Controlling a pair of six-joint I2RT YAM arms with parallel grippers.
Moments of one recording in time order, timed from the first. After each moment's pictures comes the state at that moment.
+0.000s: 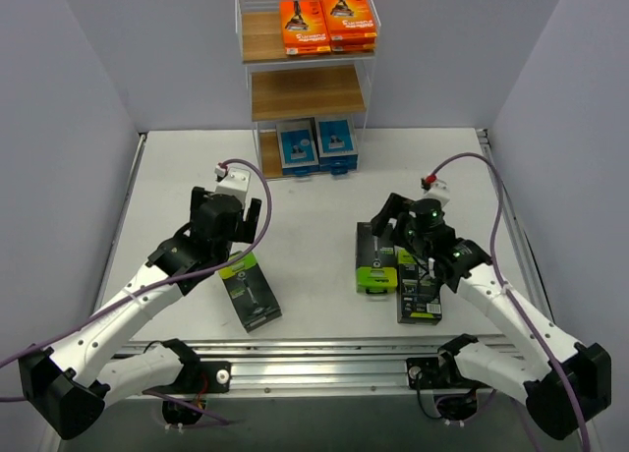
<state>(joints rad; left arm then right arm) -0.67 1.05 0.97 -0.47 -0.62 -0.09 0.49 1.05 0.76 -0.30 0.20 0.68</state>
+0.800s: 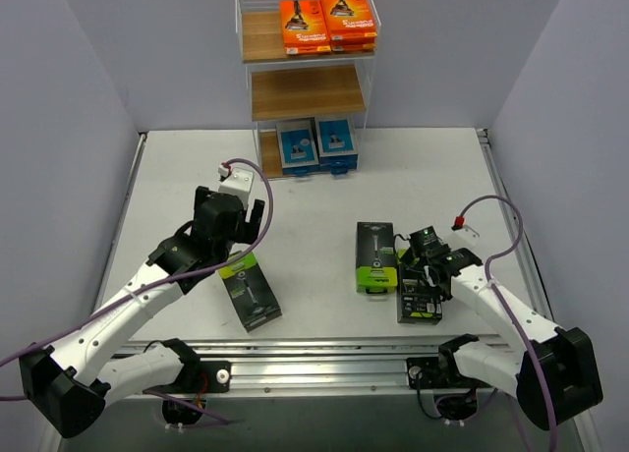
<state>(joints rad) -0.67 1.06 0.98 -0.48 -0.56 -0.09 0.37 1.07 0.58 -0.66 0.51 1.02</state>
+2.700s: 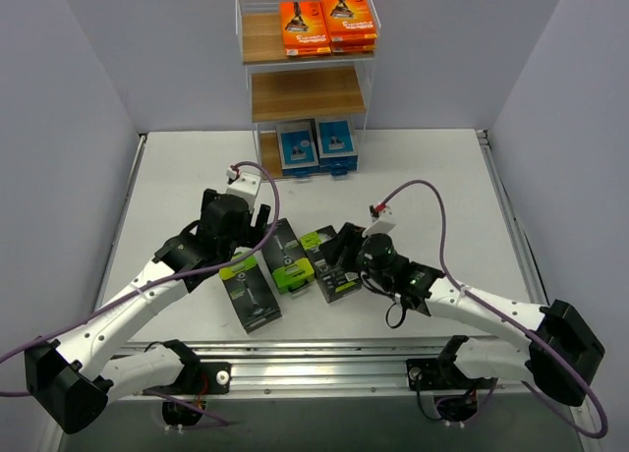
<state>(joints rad) -0.68 1.09 0.98 -0.49 -0.51 -0.09 0.79 1.14 0.62 0.14 0.25 0.83</state>
